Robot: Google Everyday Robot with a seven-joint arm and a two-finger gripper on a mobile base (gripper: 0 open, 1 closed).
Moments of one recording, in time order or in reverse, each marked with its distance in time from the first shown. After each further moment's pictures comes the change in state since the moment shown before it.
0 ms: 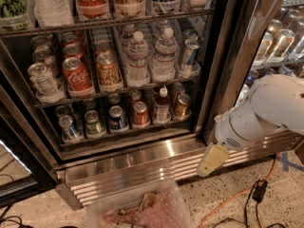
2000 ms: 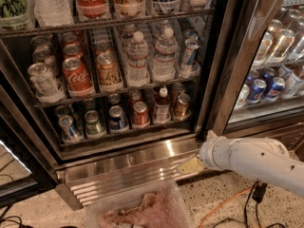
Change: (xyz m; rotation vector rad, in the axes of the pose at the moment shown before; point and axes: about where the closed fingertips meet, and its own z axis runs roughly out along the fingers) arm 0.011 -0.026 0.123 0.225 -0.249 0.251
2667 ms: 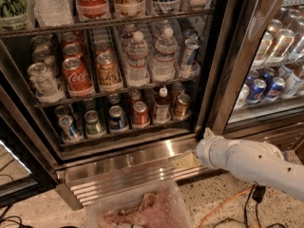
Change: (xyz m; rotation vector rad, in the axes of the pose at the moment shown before) arm -0.014 -0.002 0.008 0.021 -0.084 0.062
